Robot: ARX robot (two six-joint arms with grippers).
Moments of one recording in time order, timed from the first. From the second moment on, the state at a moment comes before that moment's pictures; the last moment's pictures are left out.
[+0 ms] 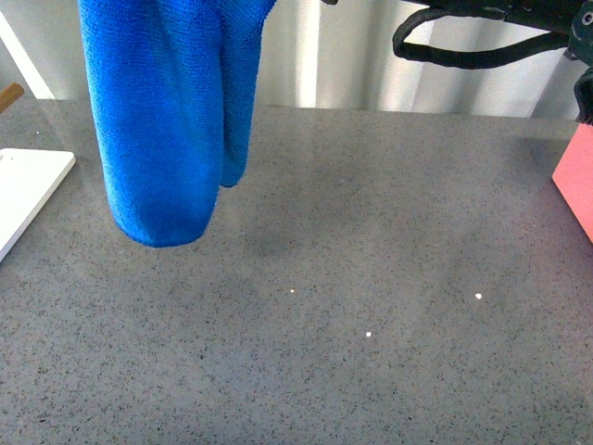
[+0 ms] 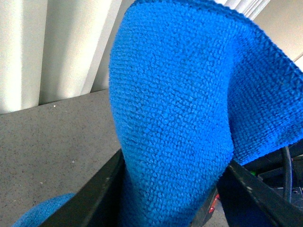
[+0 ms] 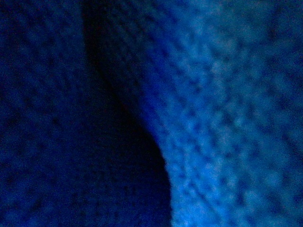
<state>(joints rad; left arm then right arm) -0.20 1.39 0.99 0.16 0.69 -0.23 0.39 1.99 0.98 1.22 -0.95 0.64</state>
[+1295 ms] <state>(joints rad) -0.01 0.79 0.14 0.65 -0.01 -0.01 0.31 1.79 0.74 1.27 -0.94 0.61</state>
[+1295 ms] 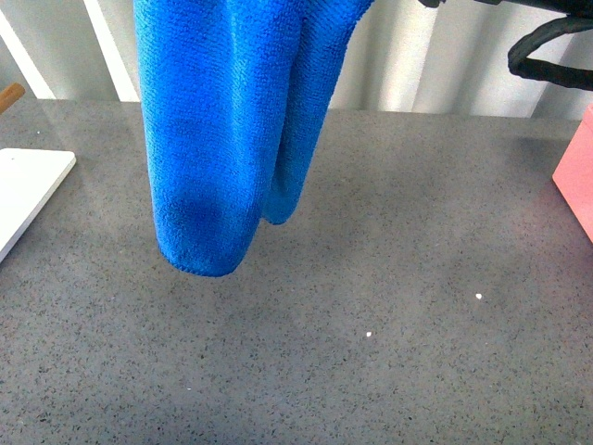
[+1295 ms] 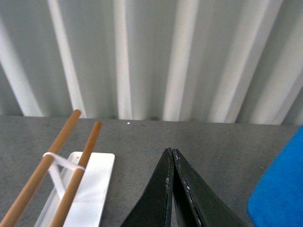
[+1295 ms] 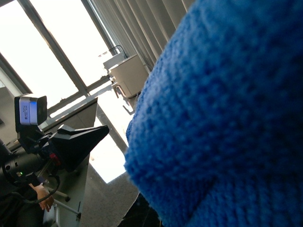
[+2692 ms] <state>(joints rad) 0.00 0.23 0.02 0.23 0.00 -0.01 0.28 1.78 0.68 1.24 -0.93 0.59</state>
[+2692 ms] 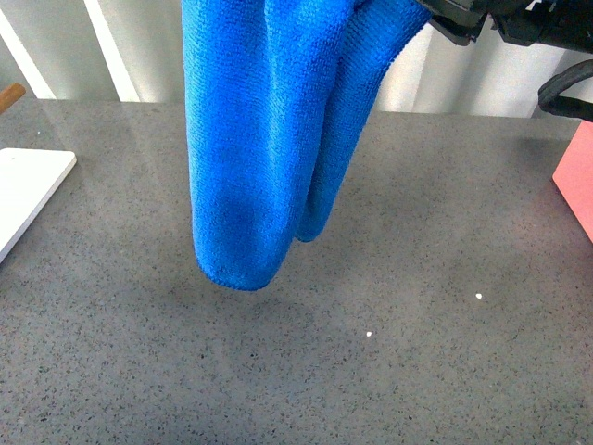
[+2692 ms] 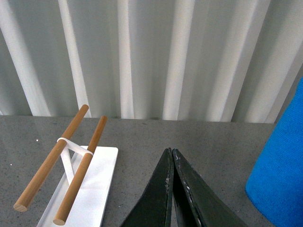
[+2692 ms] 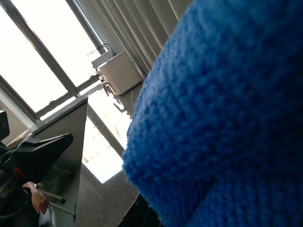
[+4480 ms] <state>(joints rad) 0.00 0.00 0.02 0.00 0.00 0.00 0.25 2.31 1.44 -0.33 0.02 -0.13</state>
